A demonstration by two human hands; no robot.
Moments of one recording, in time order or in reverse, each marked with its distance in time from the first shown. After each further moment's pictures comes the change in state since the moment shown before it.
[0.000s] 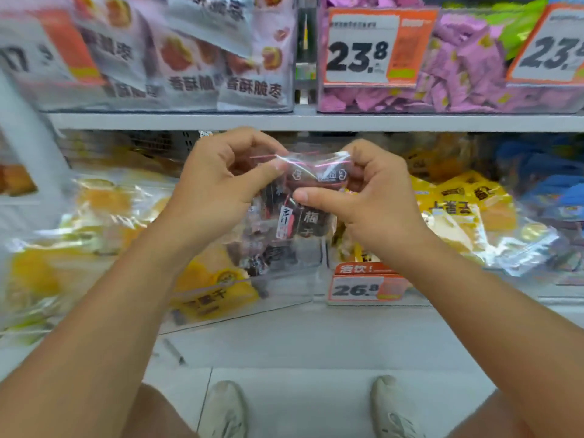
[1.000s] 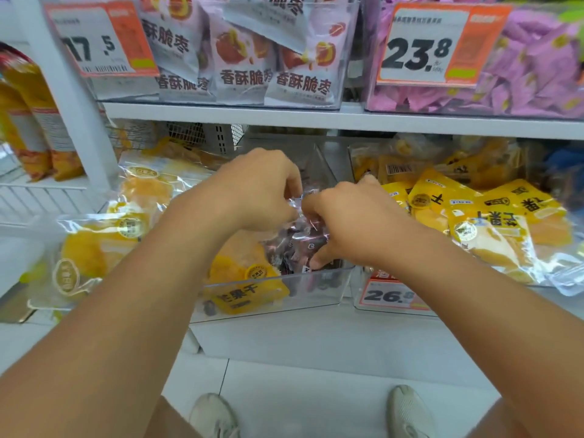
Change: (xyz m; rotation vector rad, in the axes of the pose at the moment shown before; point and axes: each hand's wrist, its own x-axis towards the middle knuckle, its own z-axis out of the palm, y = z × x) left_hand 0.013 0.001 -0.018 0.869 -0.434 -0.231; right_hand 0.020 -0.012 0.045 -1.303 -0.716 -0.129
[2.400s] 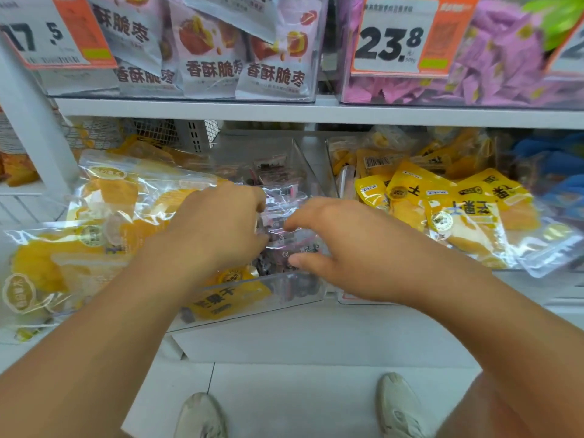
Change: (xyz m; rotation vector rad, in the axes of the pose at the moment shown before) left_hand -0.016 -0.007 0.030 0.272 -0.024 -0.114; right_hand -0.047 -0.010 -0.008 0.356 -0.021 -0.009
